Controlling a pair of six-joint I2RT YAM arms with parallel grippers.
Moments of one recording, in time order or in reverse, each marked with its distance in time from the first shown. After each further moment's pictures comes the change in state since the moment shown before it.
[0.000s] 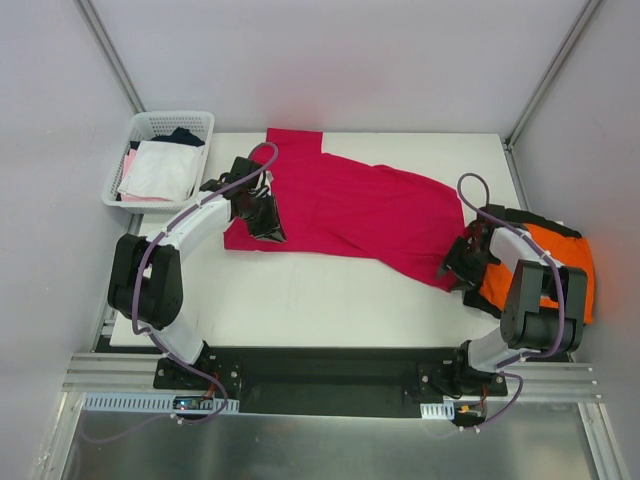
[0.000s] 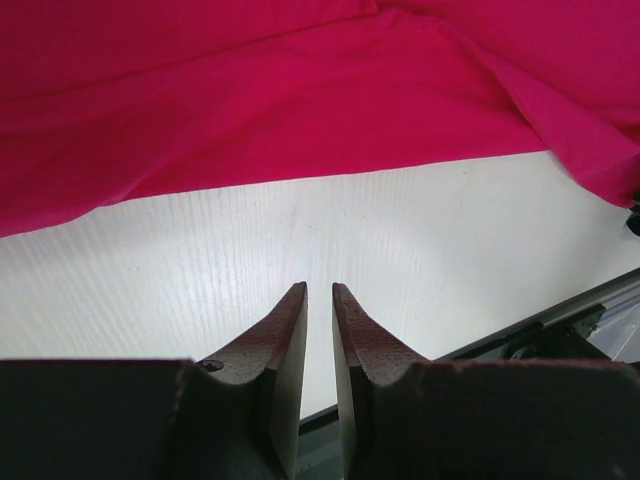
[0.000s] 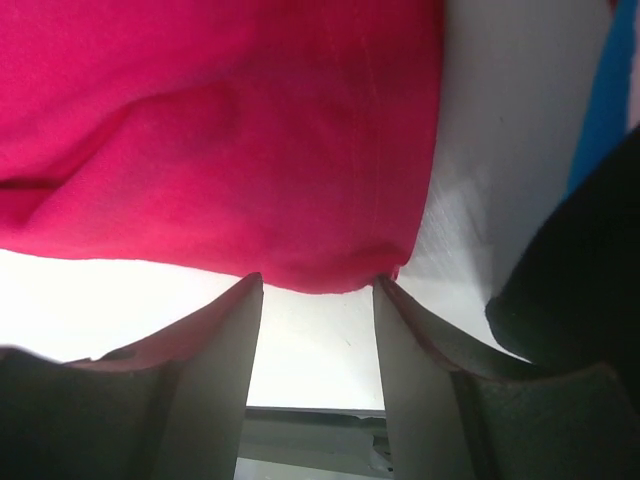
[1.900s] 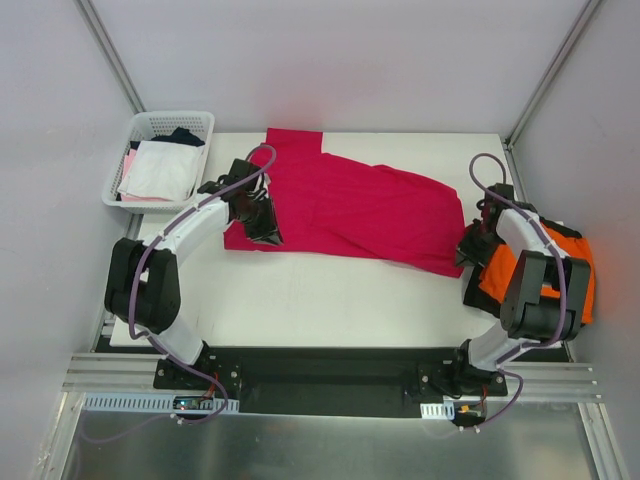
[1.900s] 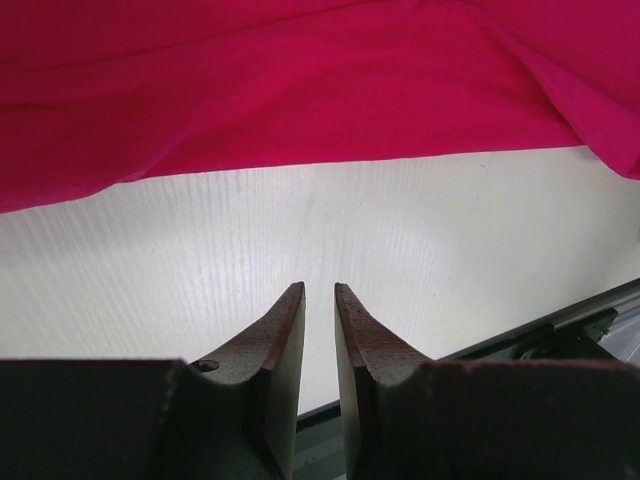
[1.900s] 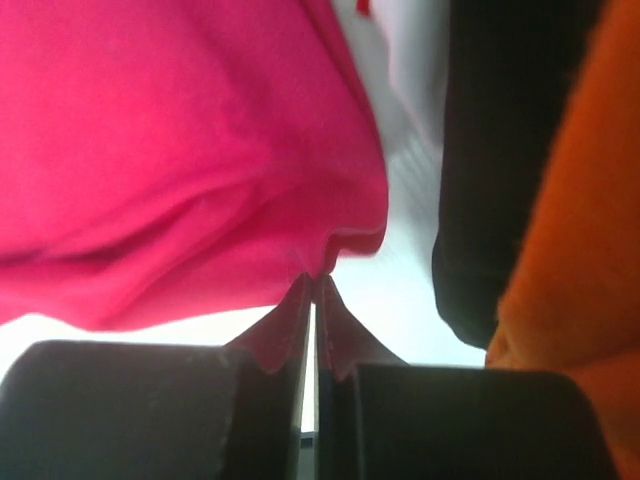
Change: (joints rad) left arm 0.000 -0.020 -0.013 -0.032 -0.027 0.001; right arm -0.021 0.035 0.182 -0.078 0.142 0.082
